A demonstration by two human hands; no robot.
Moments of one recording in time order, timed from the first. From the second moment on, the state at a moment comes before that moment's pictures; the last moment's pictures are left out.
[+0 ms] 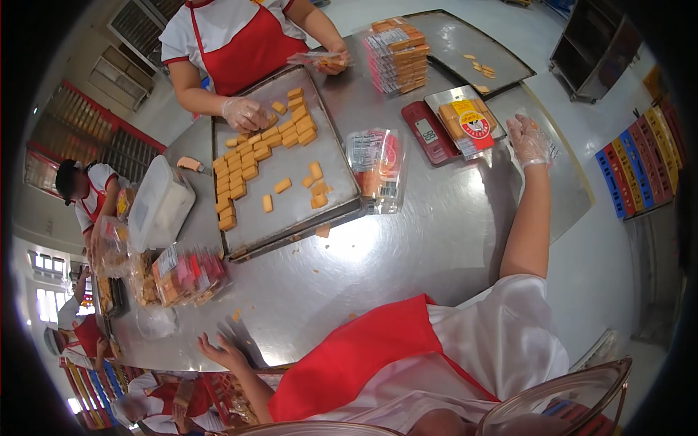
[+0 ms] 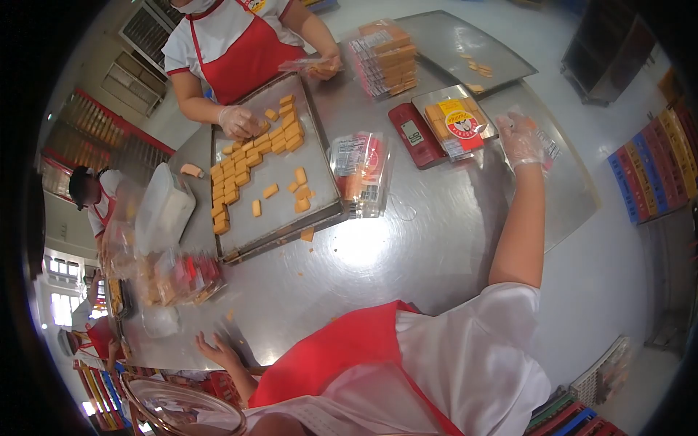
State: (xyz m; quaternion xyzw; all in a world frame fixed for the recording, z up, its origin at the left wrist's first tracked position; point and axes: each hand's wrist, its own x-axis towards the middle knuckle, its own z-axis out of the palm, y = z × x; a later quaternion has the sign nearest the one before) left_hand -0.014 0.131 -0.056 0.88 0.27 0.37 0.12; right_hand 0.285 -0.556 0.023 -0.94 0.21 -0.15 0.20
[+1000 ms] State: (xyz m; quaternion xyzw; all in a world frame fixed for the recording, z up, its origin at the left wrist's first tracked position) left_hand -0.013 0.114 -0.044 0.89 0.27 0.36 0.11; right_hand 0.311 -0.570 -0.034 -0.73 0.12 -0.08 0.67
